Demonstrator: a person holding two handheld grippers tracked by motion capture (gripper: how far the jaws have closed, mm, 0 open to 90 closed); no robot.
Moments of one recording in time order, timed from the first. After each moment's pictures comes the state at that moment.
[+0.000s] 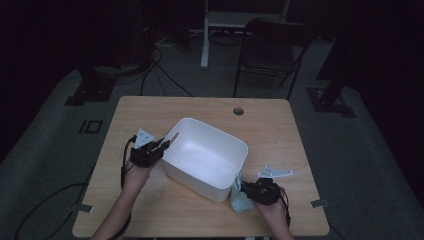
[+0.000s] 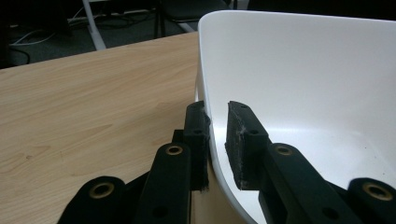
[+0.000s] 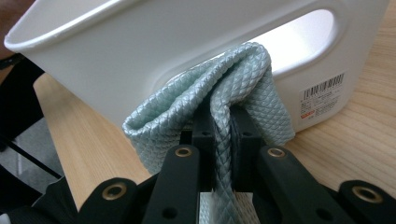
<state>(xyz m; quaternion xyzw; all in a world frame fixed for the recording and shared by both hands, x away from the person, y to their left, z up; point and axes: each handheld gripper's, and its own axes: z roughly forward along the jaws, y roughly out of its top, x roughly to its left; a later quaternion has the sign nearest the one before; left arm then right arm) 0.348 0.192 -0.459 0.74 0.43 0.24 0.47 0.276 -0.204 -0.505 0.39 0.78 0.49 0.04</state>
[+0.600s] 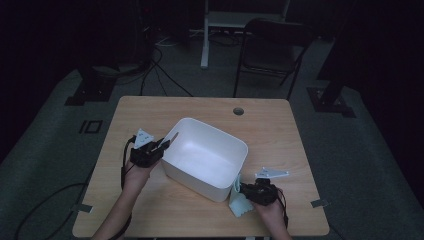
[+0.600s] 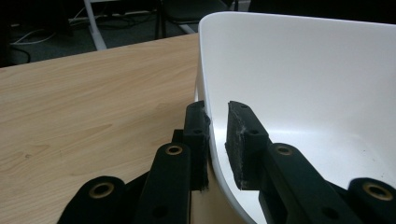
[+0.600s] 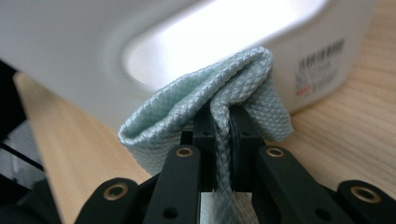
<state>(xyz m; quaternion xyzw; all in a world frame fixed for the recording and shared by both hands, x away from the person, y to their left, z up) 0.347 0.191 -0.460 0.73 0.43 0.24 0.47 0.283 -0.201 -0.524 0.41 0.78 0.47 0.03</state>
